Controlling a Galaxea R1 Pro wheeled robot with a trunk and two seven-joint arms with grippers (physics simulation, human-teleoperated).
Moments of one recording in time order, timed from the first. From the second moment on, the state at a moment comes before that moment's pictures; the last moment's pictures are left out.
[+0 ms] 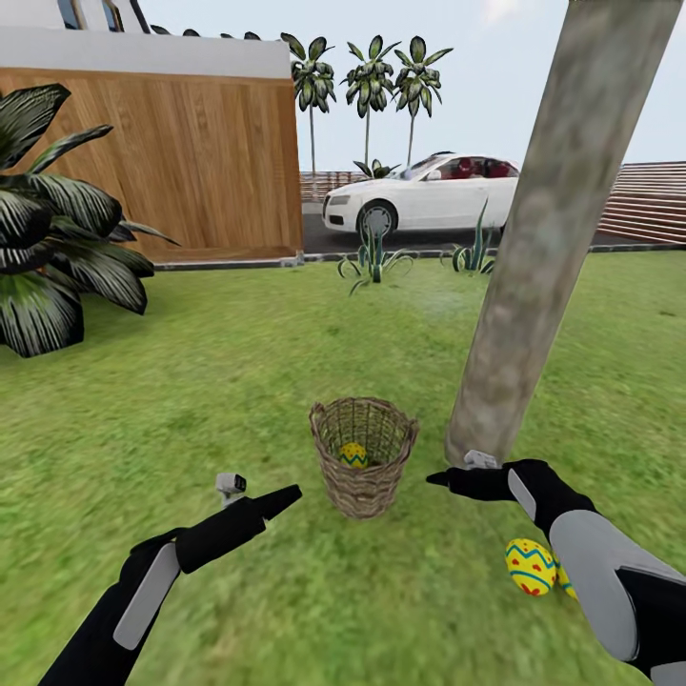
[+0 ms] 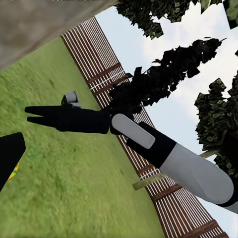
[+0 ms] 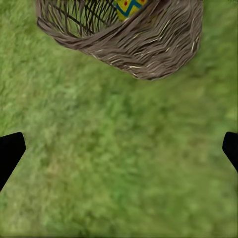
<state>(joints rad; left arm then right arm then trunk) -0.37 0.11 -0.05 -1.16 0.76 0.71 -1.03 -0.94 -0.16 -0.20 -0.32 0.06 0.60 0.60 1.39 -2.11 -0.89</state>
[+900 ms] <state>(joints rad) -0.37 0.11 -0.05 -1.16 0.76 0.70 -1.04 -0.94 -0.16 -0.19 -0.32 0.07 0.61 0.60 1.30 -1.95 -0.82</state>
